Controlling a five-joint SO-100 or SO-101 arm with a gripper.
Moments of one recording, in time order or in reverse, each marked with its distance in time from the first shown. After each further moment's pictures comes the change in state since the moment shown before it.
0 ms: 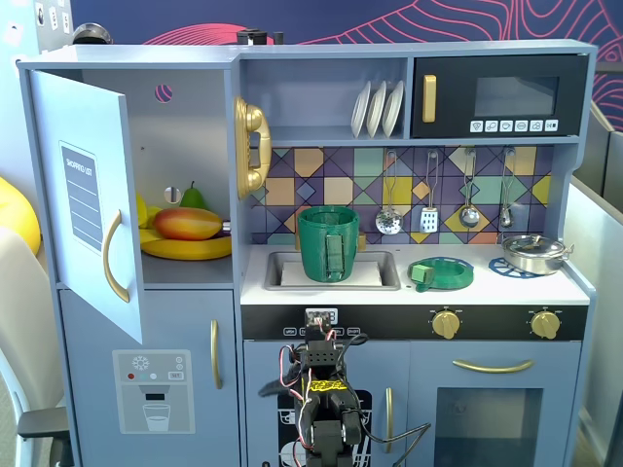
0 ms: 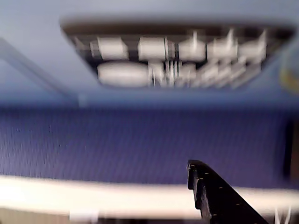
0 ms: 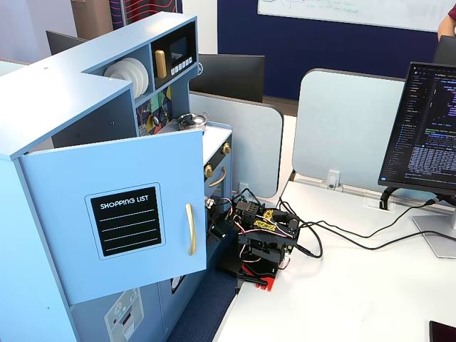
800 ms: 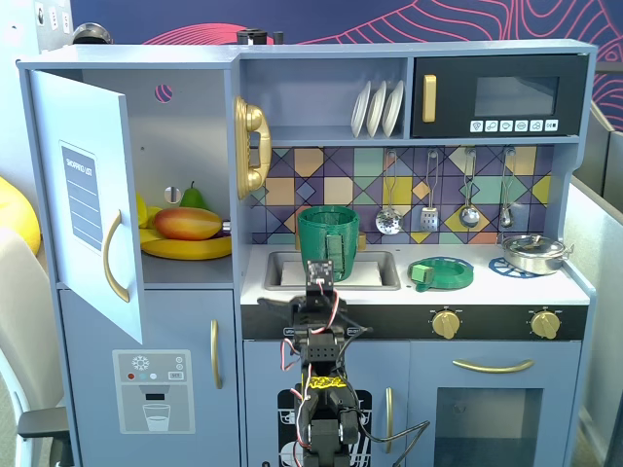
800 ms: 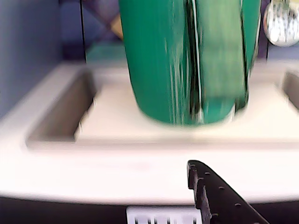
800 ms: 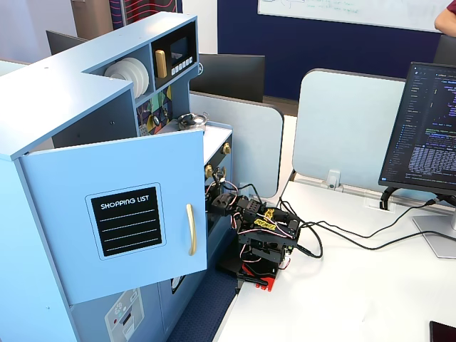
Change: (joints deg) arm 1.8 -0.3 -1.7 -55.6 -0.8
